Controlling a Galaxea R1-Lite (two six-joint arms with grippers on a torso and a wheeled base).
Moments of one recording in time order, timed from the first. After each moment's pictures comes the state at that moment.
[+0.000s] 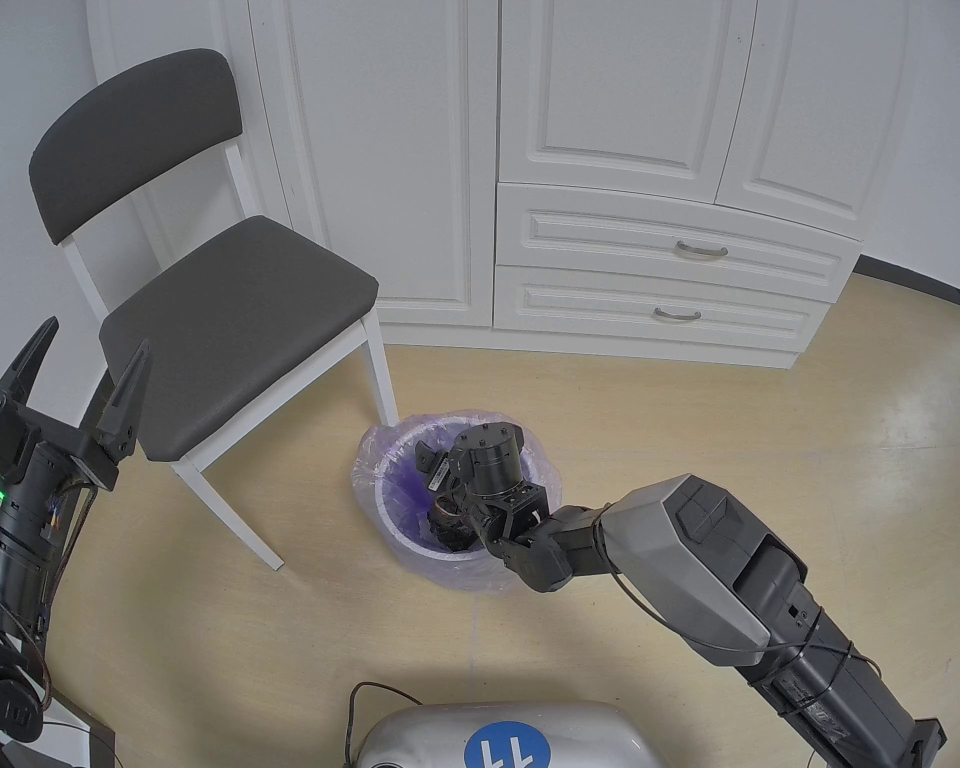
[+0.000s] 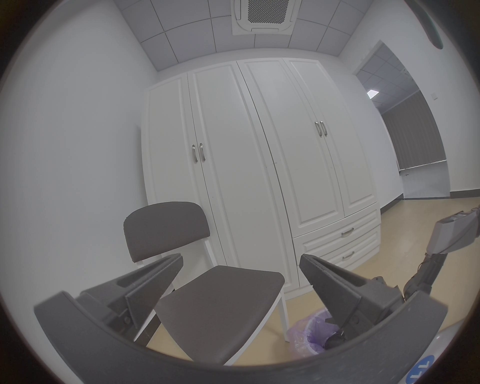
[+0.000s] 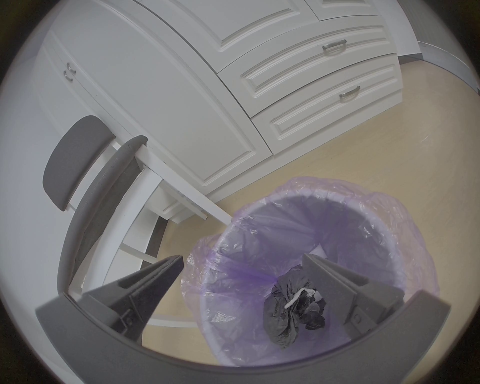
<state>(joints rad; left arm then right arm) -0.24 1.26 -0.16 -1.53 0.10 0.34 0.71 2.79 -2.00 -0.54 -0.36 0.73</state>
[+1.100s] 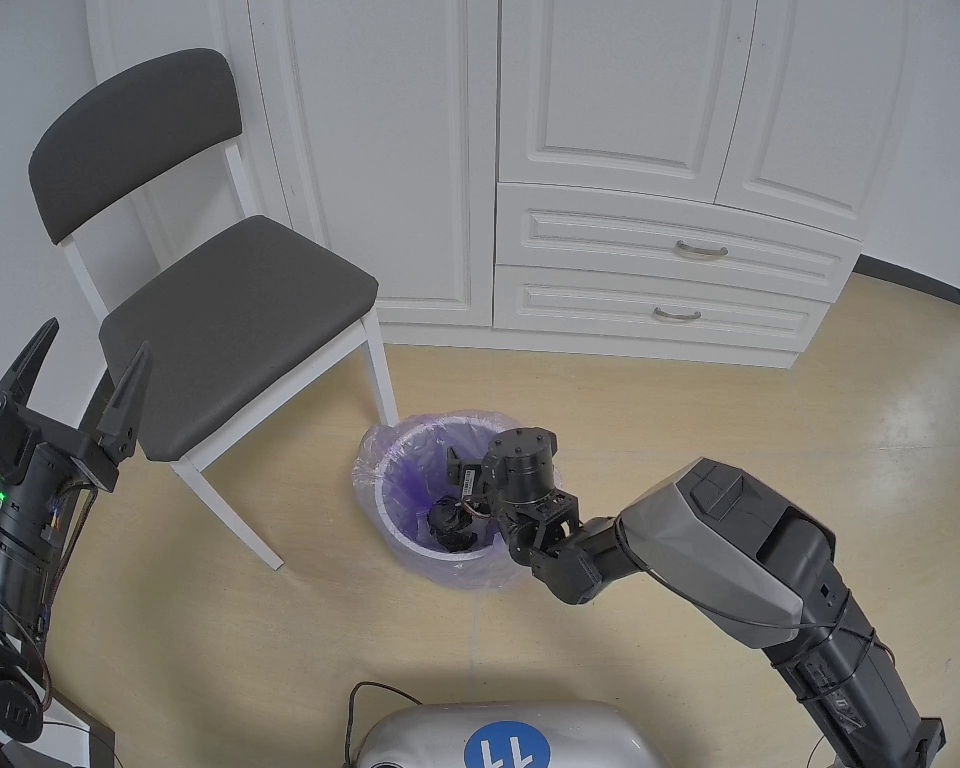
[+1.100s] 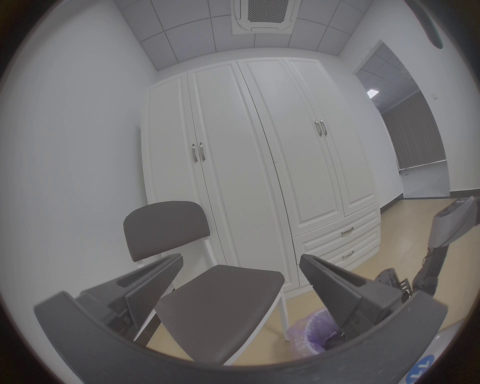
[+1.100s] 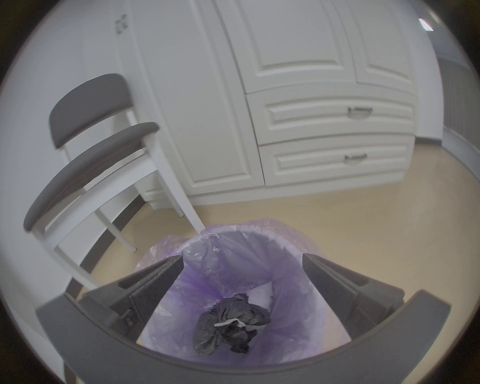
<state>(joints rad) -0.24 1.26 -0.15 -1.53 0.10 0.34 0.68 2.70 -1.73 -0.79 -0.47 0.28</state>
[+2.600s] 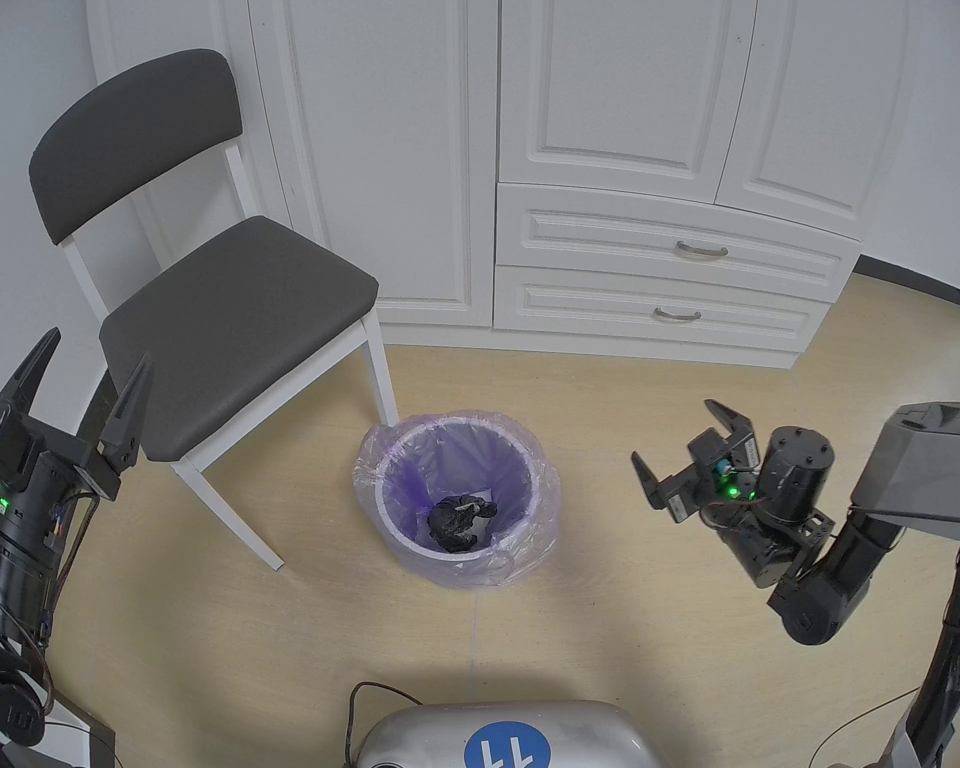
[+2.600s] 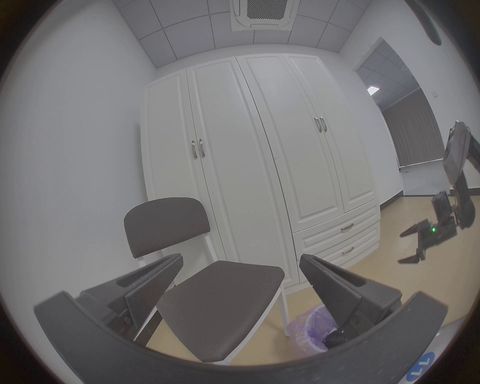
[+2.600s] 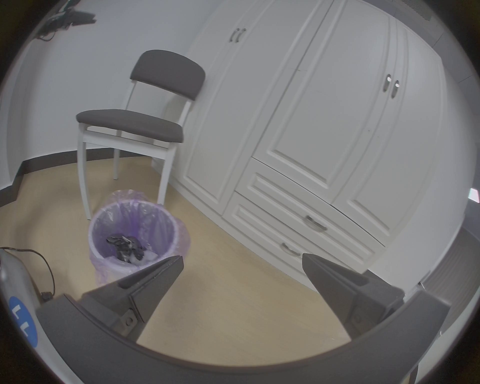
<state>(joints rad) -0.23 1.26 -0.14 -1.53 0.10 0.33 0.44 2.10 -0.55 -1.55 -0.26 -0.56</state>
